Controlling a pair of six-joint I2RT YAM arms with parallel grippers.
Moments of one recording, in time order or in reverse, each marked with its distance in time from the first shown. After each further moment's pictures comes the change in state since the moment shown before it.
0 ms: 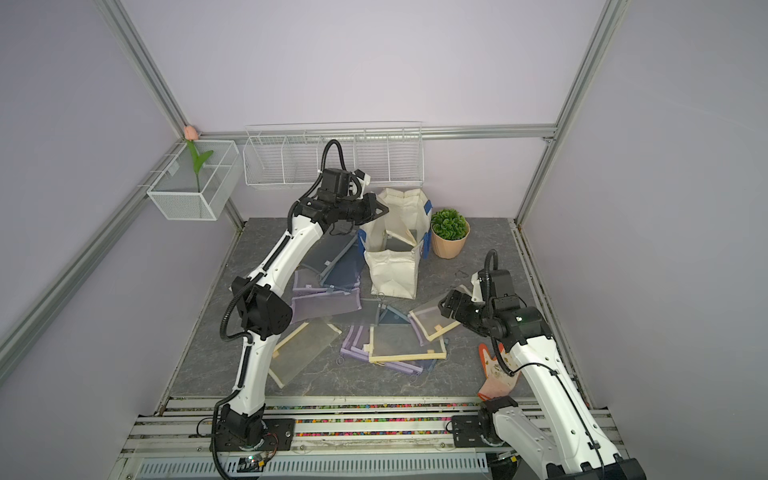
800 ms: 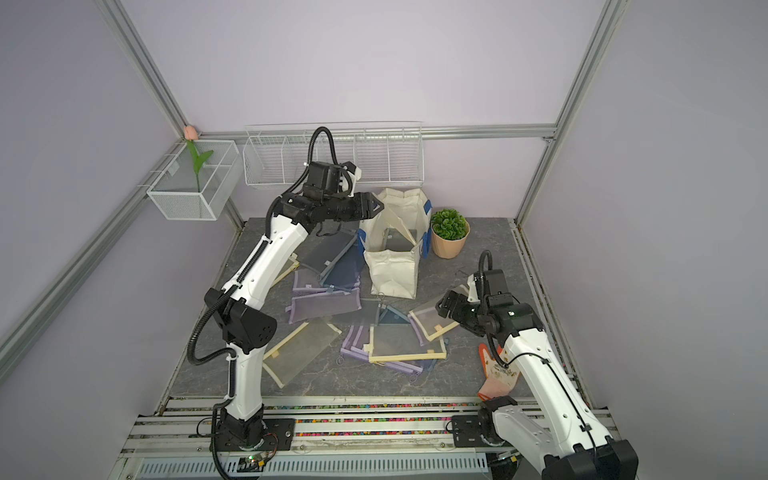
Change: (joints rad) left arm -0.036 -0.198 -0.073 -0.141 -0.203 0.170; right arm 0.002 0.068 -0.036 0.060 -0.012 -0.001
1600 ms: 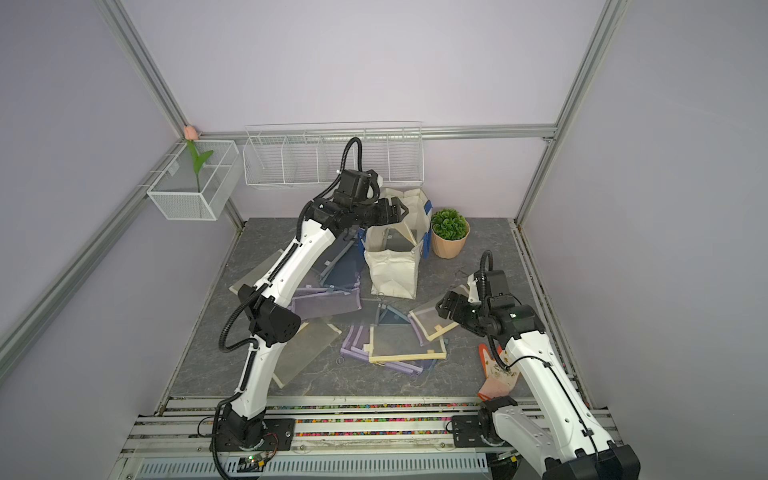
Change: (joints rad) left arm -0.104 0.187 0.189 -0.018 -0.111 -0.115; right arm 0.000 -0.032 0.000 -0.018 0.001 -0.027
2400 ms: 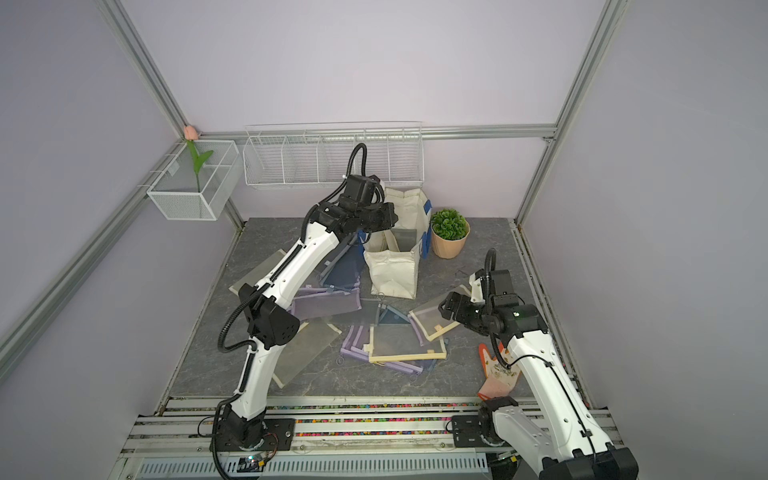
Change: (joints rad) left arm -0.023 -0.039 -0.096 0.037 -0.043 -0.026; right arm -0.046 0.000 0.011 -0.025 -0.031 -0.077
